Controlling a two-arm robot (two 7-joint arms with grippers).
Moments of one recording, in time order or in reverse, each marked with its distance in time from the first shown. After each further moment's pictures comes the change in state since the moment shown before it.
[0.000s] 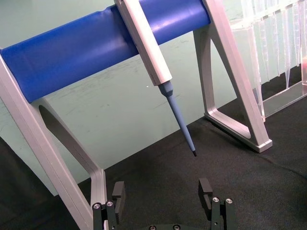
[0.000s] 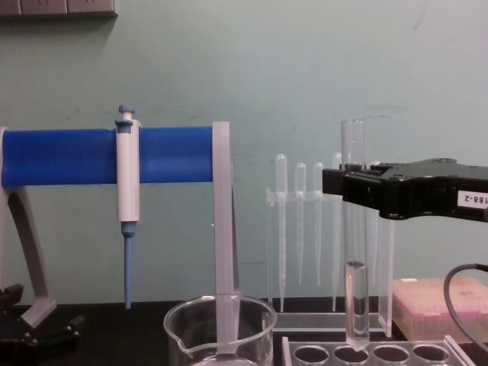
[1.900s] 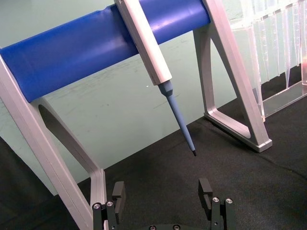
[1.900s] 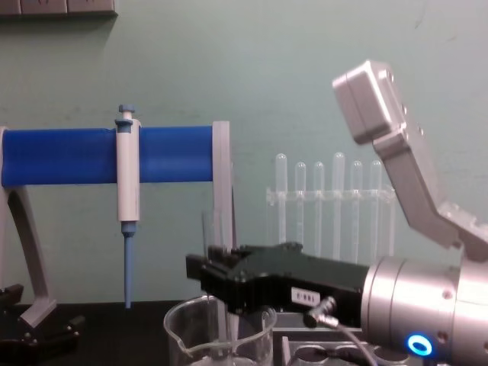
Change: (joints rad) left arm 0.000 0.000 0.000 0.000 0.000 0.000 0.000; right arm 0.177 -0.217 -0.220 0.375 -0.100 -0.166 0.079
